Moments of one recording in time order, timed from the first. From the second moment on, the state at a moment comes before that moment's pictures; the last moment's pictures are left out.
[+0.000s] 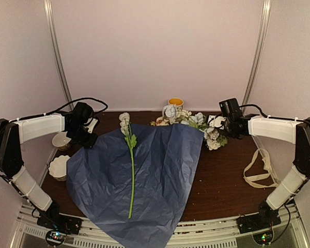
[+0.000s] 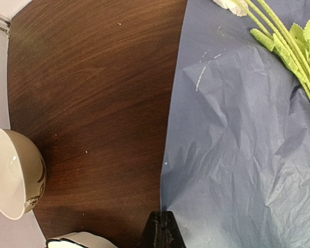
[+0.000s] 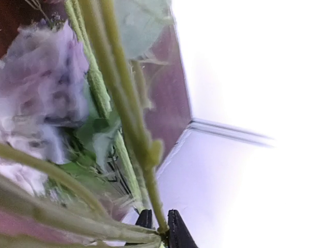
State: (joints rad) left arm -0.33 1.58 1.11 -0.63 -0.15 0.03; right arm 0.39 1.59 1.07 -0.18 0.59 -1.07
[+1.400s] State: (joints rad) left arm -0.33 1.55 1.11 -0.63 -0.11 0.02; right arm 0.27 1.57 1.12 -0.69 0.11 -0.02
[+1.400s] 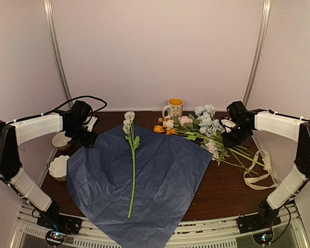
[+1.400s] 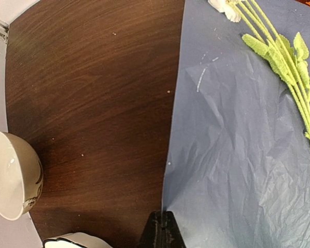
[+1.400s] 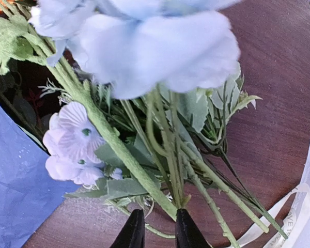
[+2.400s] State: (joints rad) left arm -0.33 1.55 1.11 -0.63 -0.10 0.02; right arm 0.26 1.83 1.36 -0.55 0.09 0.00
